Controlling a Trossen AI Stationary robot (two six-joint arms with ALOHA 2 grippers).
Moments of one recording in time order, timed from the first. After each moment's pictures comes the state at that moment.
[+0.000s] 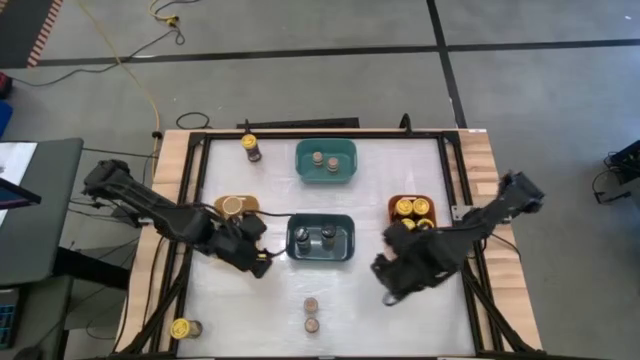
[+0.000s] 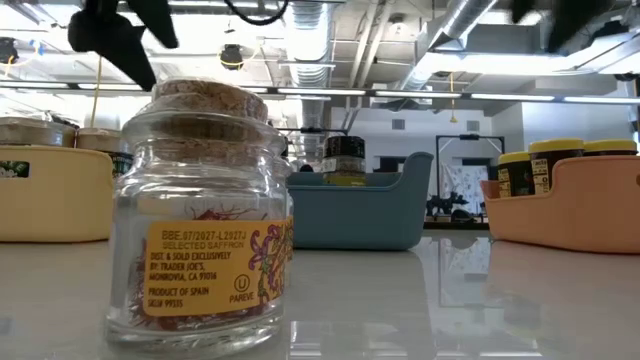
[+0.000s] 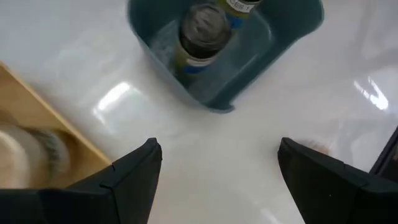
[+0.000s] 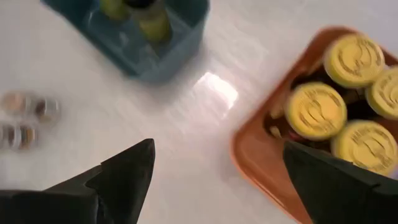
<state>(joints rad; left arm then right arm) -0.48 1.36 1.17 -0.87 -0.40 -1.21 0.64 1.54 1.45 -1.39 0.50 1.50</state>
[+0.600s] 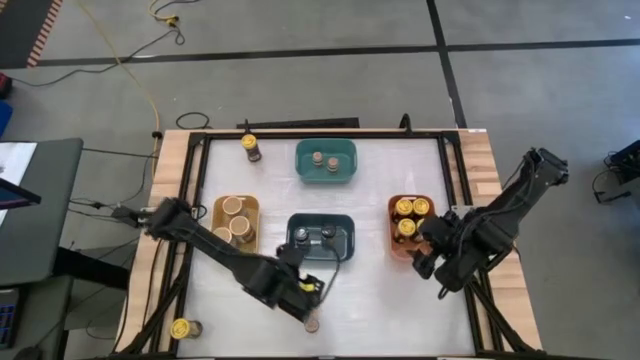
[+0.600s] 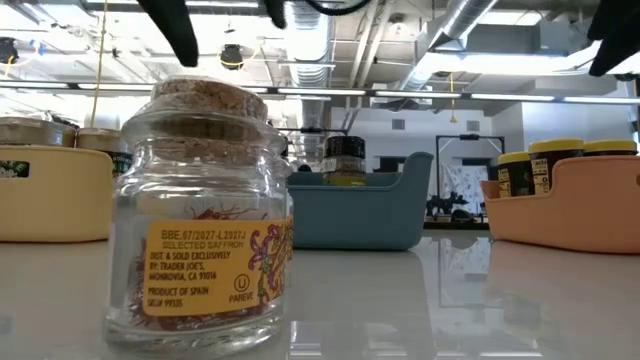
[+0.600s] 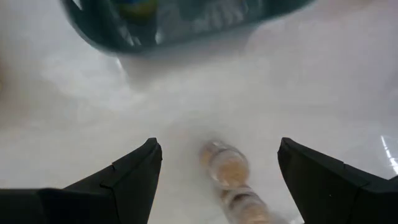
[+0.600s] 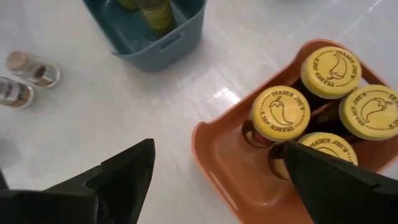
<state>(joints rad) -0.53 2.03 1.93 -1.24 -0.36 -1.74 0.78 1.20 1.10 -1.27 0.58 1.39</state>
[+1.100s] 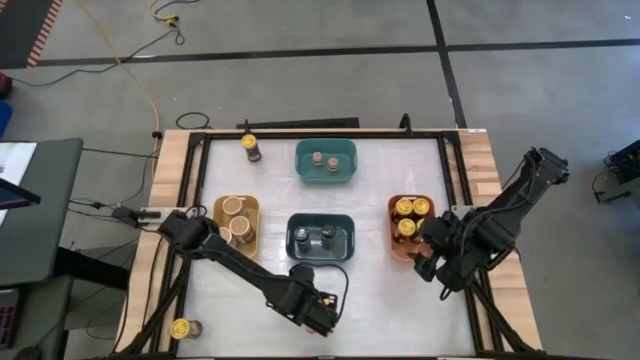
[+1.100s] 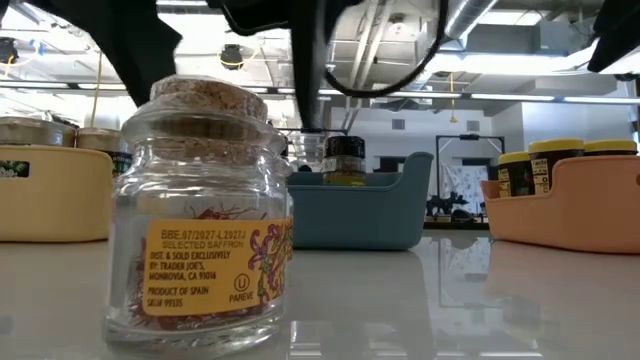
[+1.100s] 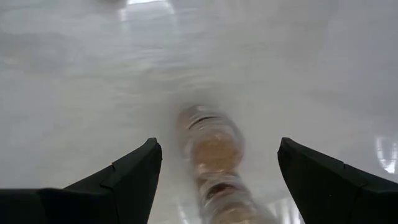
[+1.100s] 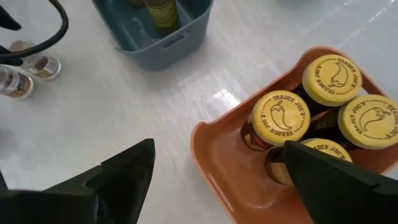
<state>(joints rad) -0.53 2.23 2.02 -1.16 -0.19 -1.92 0.78 1.19 1.10 -1.25 0.58 1.32</state>
